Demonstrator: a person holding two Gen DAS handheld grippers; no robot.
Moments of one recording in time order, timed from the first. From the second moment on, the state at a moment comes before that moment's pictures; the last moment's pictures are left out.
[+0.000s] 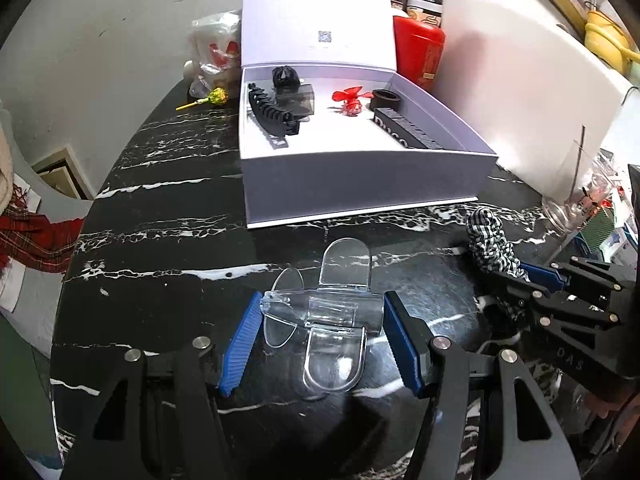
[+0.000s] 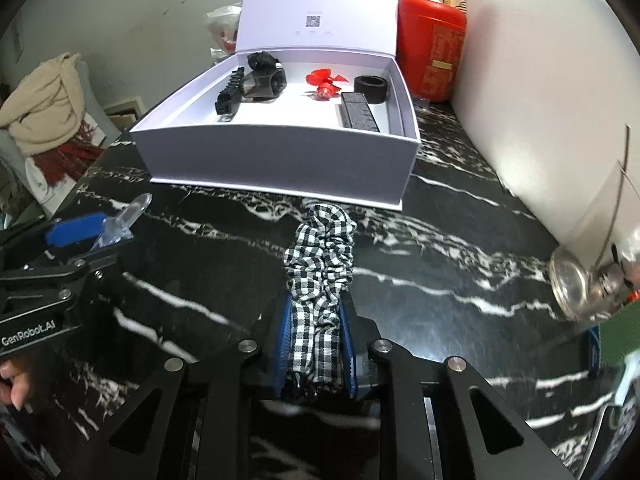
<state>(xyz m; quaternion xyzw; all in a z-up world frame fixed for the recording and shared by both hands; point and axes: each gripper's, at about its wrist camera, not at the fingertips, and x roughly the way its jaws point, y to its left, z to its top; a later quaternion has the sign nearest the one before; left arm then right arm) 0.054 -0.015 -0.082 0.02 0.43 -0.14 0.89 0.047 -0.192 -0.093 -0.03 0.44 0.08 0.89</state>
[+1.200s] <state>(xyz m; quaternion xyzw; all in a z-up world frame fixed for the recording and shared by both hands) 0.000 -0.060 -0.032 0.05 0.38 -0.18 0.91 -0.041 -0.217 -0.052 -0.04 0.37 0.05 0.93</state>
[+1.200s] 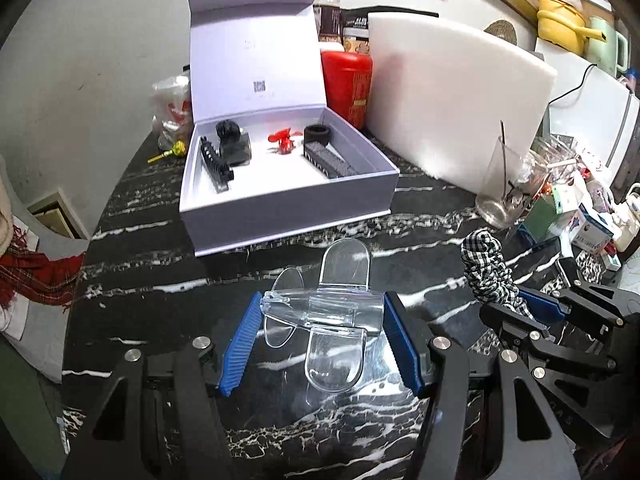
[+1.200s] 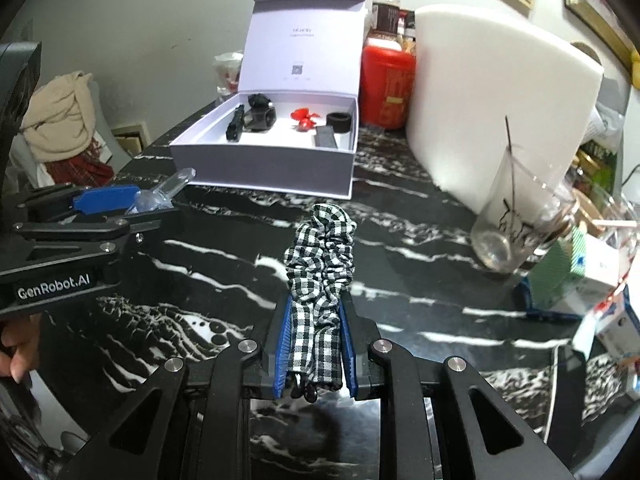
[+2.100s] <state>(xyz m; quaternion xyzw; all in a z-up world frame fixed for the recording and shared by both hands) 0.066 -0.058 0.006 0.04 0.36 -0.16 0.92 0.024 -0.212 -0.011 -0.06 0.34 0.10 0.93</state>
